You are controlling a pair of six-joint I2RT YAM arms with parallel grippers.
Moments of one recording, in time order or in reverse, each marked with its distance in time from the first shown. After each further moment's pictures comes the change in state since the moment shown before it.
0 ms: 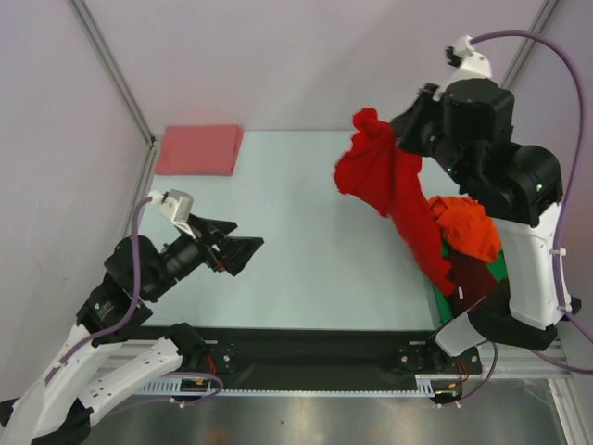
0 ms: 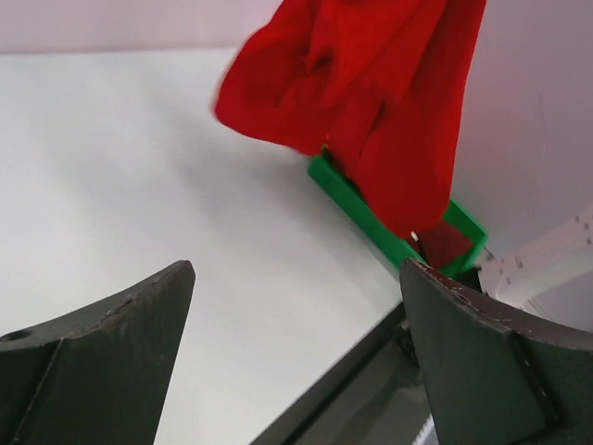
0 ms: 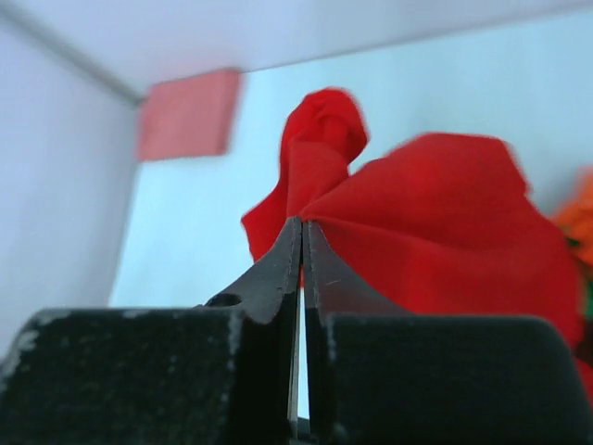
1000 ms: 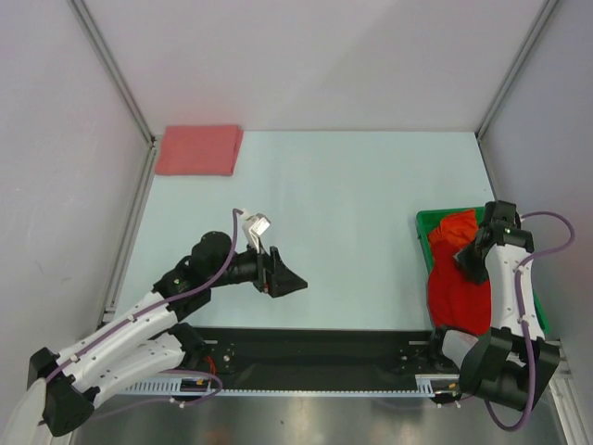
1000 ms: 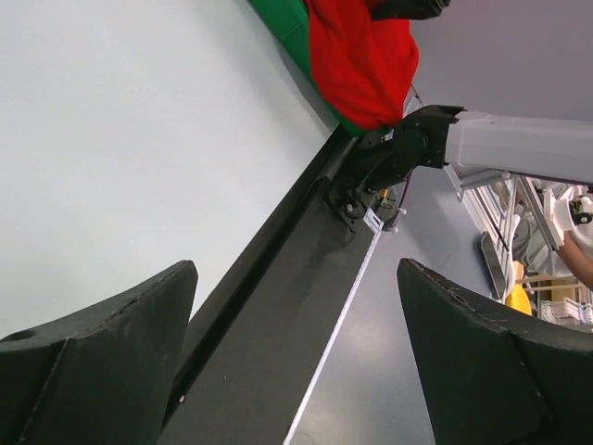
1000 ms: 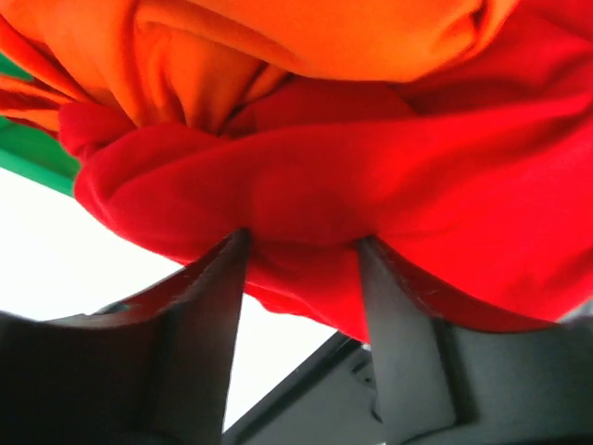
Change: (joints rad) left arm -0.022 0.208 -0.384 0.323 0.397 -0.217; right arm -0.925 -0.428 -1.539 0.224 -0.237 0.128
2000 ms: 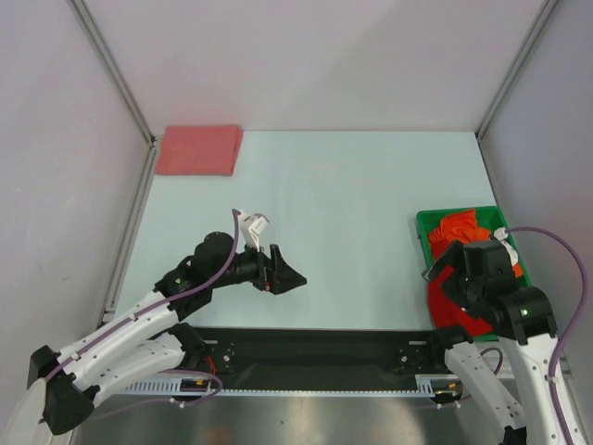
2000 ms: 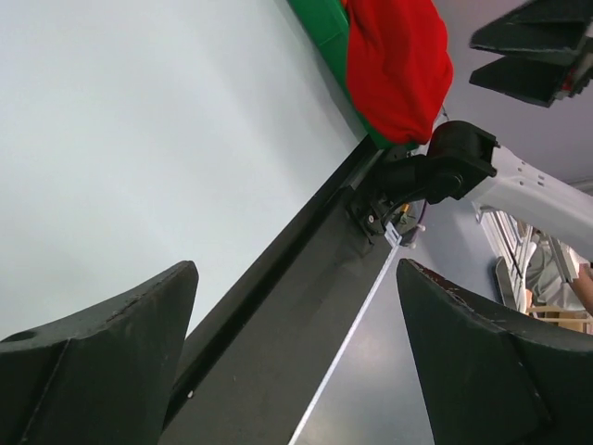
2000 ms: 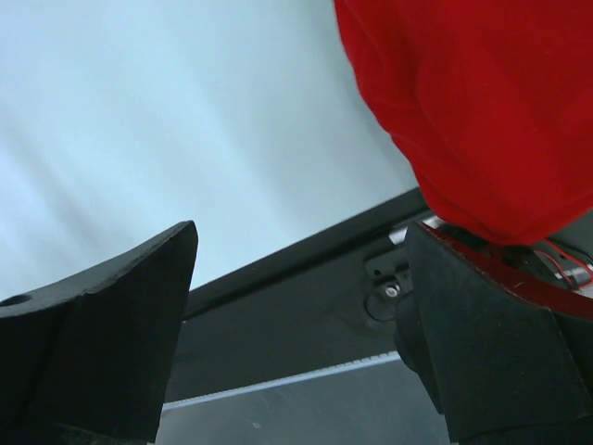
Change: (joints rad) left arm -0.007 0.010 -0.001 -0.042 -0.085 -0.027; right arm 0.546 -0.510 0.100 -0.322 -0.024 0.213
